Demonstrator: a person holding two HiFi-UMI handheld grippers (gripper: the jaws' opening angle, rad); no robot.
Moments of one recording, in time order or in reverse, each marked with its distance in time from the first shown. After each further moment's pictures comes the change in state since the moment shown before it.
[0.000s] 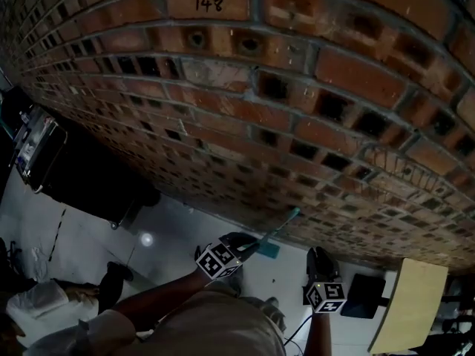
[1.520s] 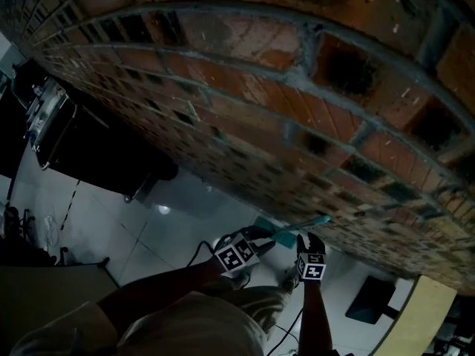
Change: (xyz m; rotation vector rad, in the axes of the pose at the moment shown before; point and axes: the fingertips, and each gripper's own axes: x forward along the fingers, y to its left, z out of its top) left arm 0.056 0.054 -0.066 0.056 0.124 0.003; right arm 0.192 -0.016 -0.228 -0.037 0.365 0.076
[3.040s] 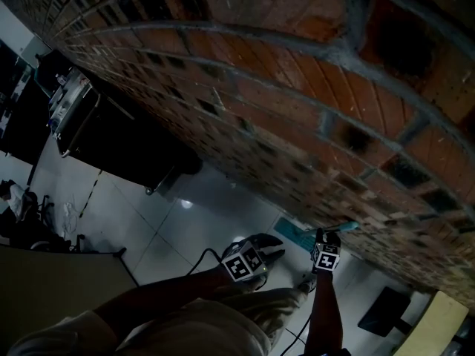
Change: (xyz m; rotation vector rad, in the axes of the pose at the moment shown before) left arm -0.018 -0.002 -0.041 -0.051 0.038 0.052; right arm 0.083 -0.019 -0.025 0.022 0.028 -0.065
